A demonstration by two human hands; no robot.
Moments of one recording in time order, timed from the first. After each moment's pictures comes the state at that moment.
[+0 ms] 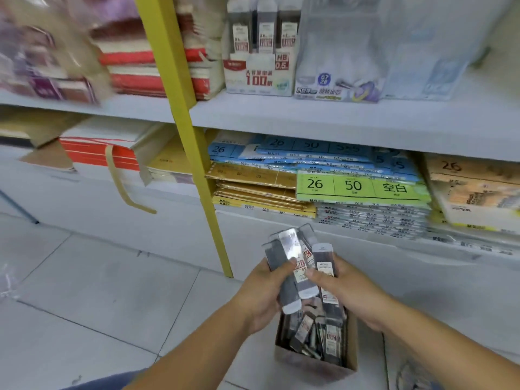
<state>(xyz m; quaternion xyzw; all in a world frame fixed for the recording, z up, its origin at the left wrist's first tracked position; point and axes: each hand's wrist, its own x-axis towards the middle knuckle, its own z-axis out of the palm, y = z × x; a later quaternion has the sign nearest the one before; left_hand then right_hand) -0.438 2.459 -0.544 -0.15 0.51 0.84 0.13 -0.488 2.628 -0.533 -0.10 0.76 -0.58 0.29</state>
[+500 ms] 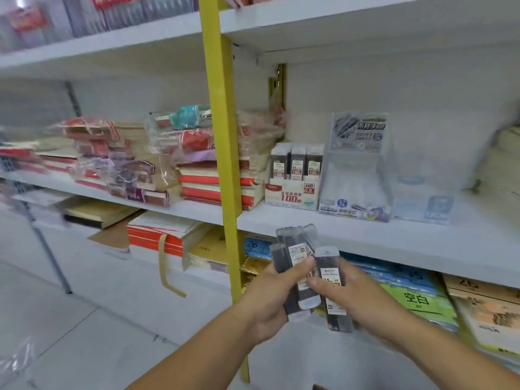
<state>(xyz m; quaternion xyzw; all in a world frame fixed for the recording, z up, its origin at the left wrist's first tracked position) -0.472 2.421 -0.388 -0.05 0.57 0.82 0.03 -0.520 2.580 -0.374 -0.27 0.77 -0.56 0.14</state>
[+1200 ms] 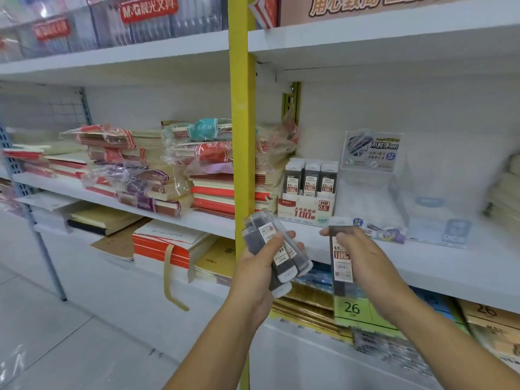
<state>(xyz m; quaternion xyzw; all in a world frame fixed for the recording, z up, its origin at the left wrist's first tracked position) -0.491 2.378 -0.358 -0.08 0.50 0.84 -0.16 -0.539 2.542 -0.323 -0.23 0.76 -0.60 0.01</state>
